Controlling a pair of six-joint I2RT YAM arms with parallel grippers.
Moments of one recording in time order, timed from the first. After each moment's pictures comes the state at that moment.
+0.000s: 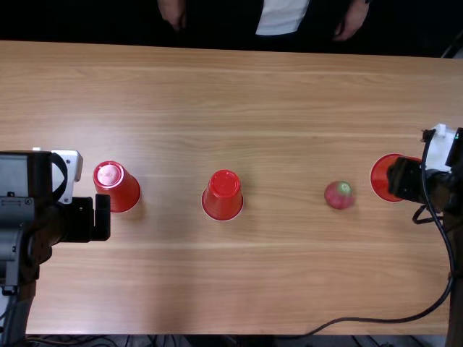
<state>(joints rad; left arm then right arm) -0.01 1.24 1.48 -1.32 0.01 -0.03 -0.26 1.45 1.36 -0.89 -0.13 -0.06</state>
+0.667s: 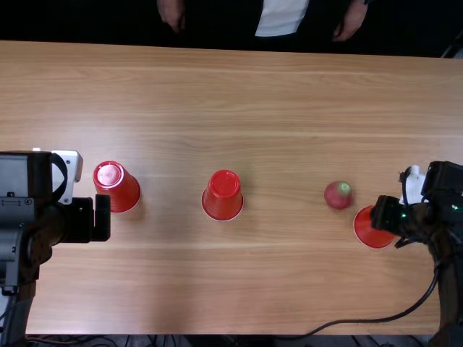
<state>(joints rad) -0.01 1.24 1.48 -1.32 0.01 -0.03 -0.32 1.53 1.04 -0.76 -0.13 -0.06</state>
